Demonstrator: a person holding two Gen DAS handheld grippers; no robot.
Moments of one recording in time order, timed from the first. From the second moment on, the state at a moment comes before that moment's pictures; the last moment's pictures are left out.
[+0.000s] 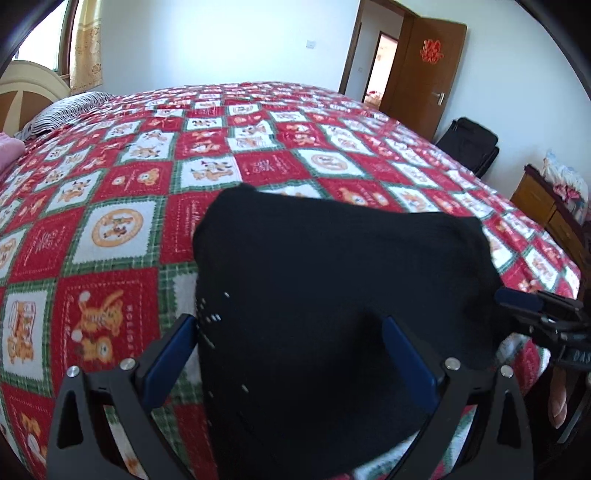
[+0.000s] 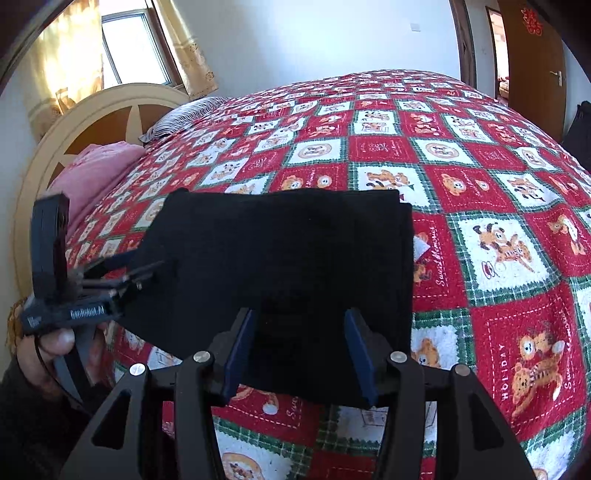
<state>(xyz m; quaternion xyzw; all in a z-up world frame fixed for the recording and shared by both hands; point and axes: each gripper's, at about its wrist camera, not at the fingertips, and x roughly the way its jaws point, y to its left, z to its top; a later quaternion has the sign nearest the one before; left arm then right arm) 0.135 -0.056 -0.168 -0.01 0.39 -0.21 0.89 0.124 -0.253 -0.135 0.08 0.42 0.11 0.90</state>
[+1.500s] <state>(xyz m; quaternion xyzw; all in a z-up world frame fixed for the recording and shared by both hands) 0.102 -0.012 -0.197 -0.01 0.36 -0.16 0.92 0.300 -0.081 -0.126 -0.04 0.52 0.30 0.80</state>
